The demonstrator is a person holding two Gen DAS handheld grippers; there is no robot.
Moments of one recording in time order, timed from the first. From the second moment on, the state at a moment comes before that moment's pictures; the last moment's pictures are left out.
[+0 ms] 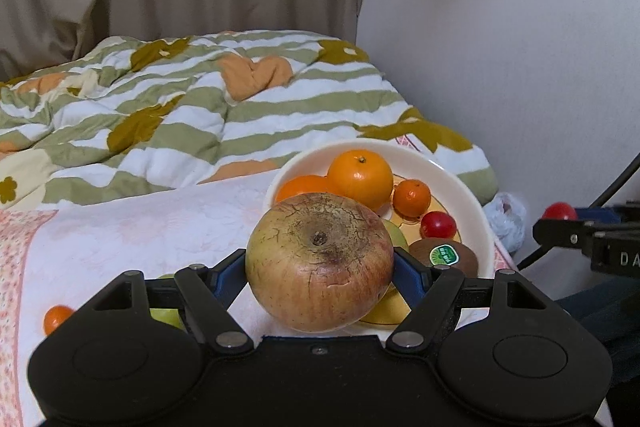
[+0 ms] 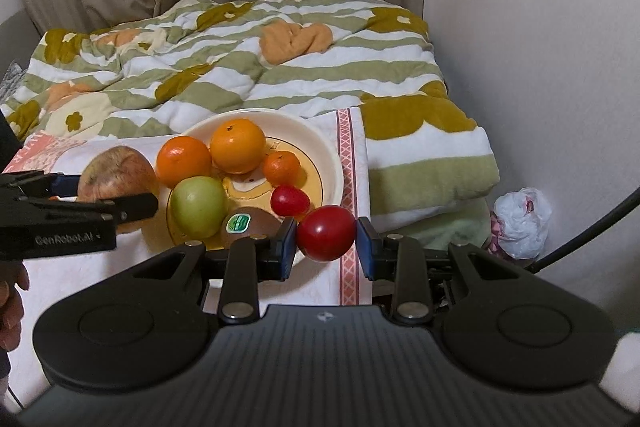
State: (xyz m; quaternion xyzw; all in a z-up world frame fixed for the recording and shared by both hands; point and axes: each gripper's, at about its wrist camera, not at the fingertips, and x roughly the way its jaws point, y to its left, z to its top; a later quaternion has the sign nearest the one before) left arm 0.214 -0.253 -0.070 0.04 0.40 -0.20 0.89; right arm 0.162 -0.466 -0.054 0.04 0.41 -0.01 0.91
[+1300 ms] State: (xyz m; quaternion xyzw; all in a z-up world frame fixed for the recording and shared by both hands) left arm 0.214 -0.241 -0.050 0.04 0.36 -0.20 0.91; right arm 0.224 -0.437 -0.063 0.04 0.41 0.04 0.91
